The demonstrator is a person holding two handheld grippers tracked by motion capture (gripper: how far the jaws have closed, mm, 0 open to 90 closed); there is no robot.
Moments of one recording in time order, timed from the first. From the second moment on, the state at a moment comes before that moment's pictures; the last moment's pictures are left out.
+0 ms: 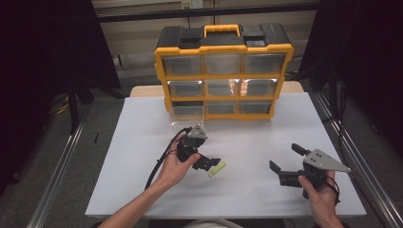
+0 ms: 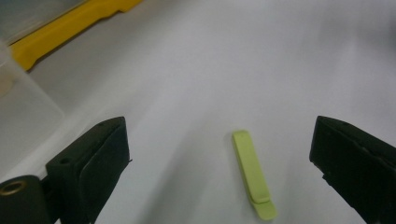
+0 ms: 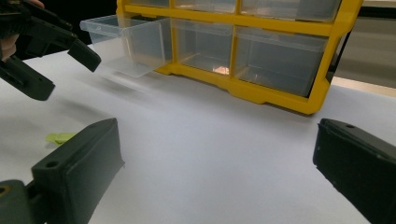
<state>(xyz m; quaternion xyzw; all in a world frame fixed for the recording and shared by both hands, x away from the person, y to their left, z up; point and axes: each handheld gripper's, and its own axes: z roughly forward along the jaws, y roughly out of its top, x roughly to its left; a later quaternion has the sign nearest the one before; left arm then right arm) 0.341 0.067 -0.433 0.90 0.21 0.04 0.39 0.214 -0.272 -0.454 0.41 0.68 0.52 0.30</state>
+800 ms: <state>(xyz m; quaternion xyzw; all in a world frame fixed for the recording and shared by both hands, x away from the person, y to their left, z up) 0.342 0.045 -0.448 0.94 0.22 -0.01 0.26 0.214 -0.271 -0.454 0.41 0.69 0.52 0.31</state>
